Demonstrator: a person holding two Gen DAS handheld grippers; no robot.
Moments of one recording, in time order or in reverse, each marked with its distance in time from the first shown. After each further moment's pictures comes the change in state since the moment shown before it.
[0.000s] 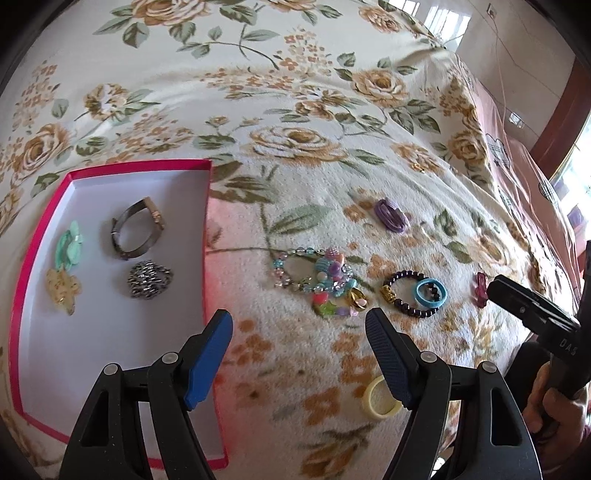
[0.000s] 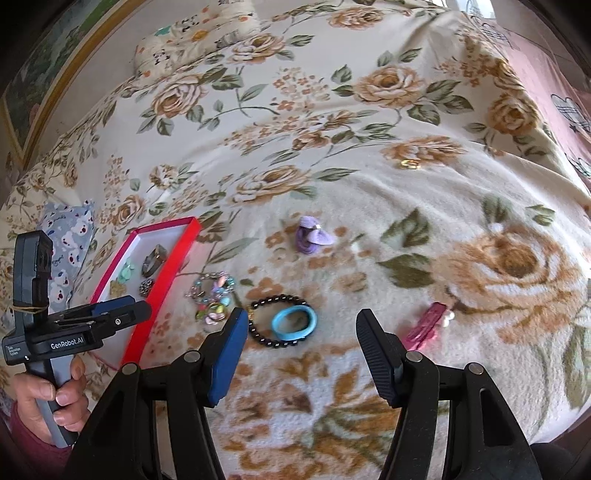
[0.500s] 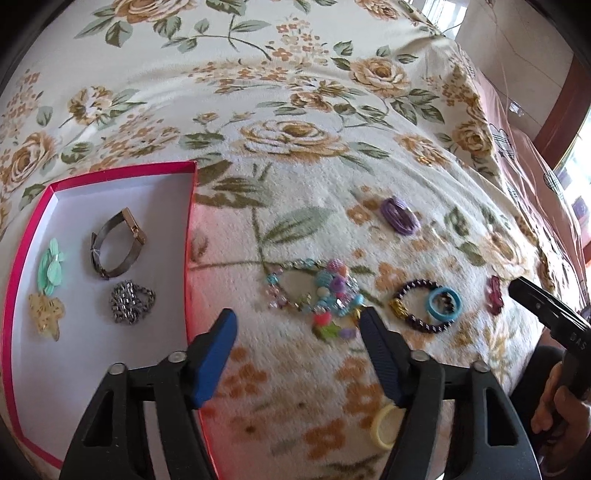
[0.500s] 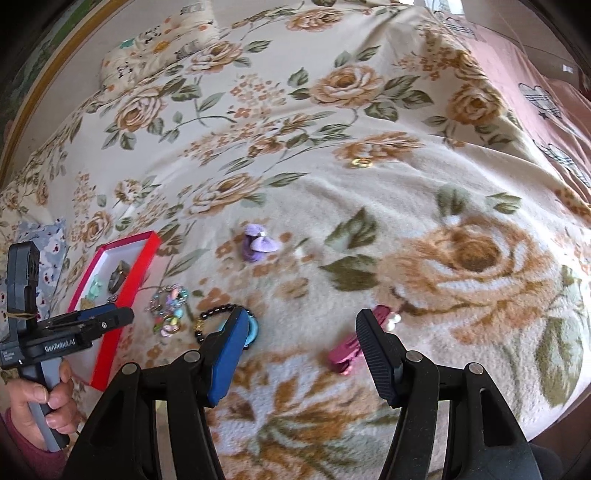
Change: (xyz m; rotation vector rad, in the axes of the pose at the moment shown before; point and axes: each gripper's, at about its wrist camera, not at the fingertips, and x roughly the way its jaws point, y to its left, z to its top) left arm 0.037 -0.004 0.018 0.021 0.023 0.019; right arm -0.001 -0.033 0.001 0.062 -0.019 -0.109
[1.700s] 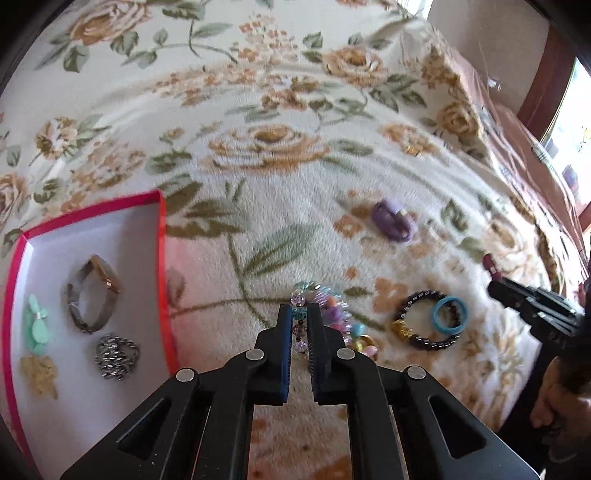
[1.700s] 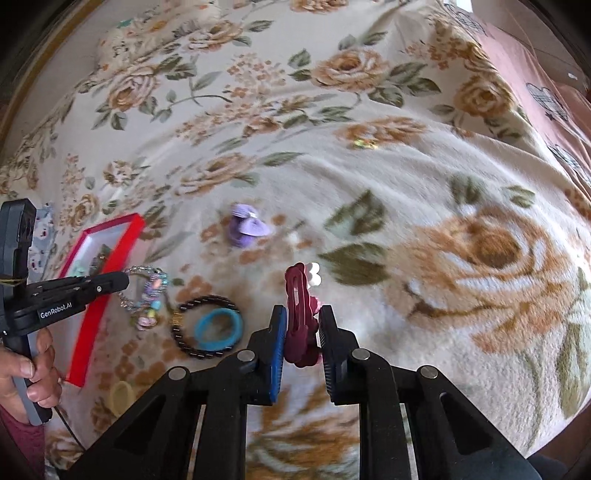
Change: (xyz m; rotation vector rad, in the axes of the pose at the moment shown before) left arm 0.020 -0.011 0.022 0.115 0.002 -0.030; right arm 0.029 0.007 -0.004 -0.039 0.044 -0.015
